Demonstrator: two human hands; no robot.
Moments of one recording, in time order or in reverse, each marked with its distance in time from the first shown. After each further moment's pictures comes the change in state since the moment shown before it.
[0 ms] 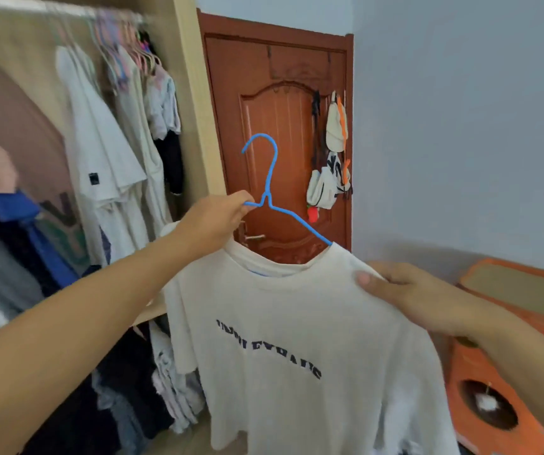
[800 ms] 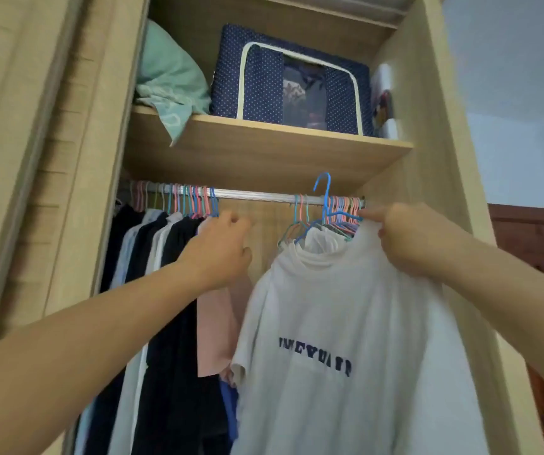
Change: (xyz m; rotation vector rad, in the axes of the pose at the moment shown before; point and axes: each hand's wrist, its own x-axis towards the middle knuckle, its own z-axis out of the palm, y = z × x) left_hand -0.007 -0.427 -0.338 0.539 0.349 -0.338; right_hand 0.420 -0.429 0.187 -0.960 0.649 -0.434
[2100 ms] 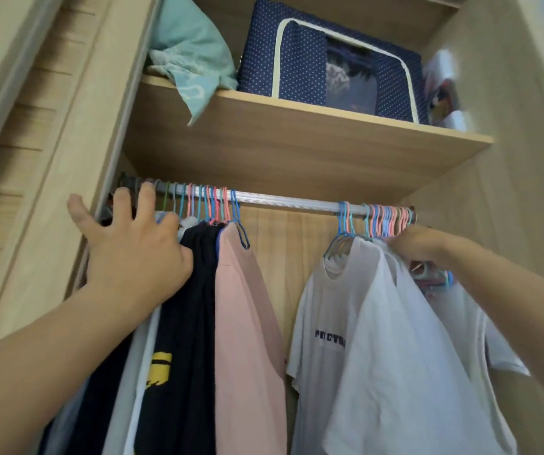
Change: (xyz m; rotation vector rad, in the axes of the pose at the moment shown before) left_hand 0.007 -0.138 0.031 0.645 0.364 -0.354; right_hand 0.233 0.033 0.158 0.184 -0.147 0.247
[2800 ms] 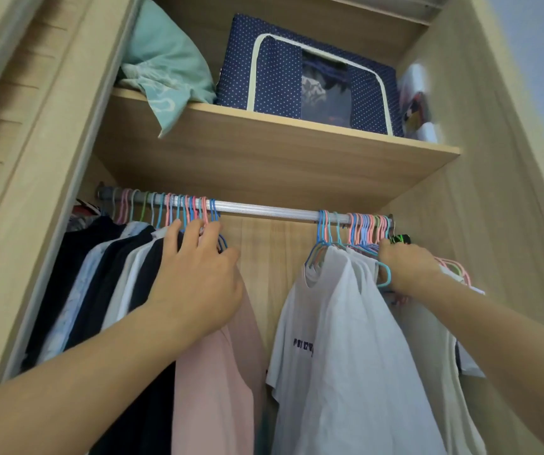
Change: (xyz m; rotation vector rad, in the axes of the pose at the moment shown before) left_hand -0.010 0.091 -0.014 -0.250 0.057 0.287; right_hand 0.009 0.039 0.025 -0.495 0.320 -0.199
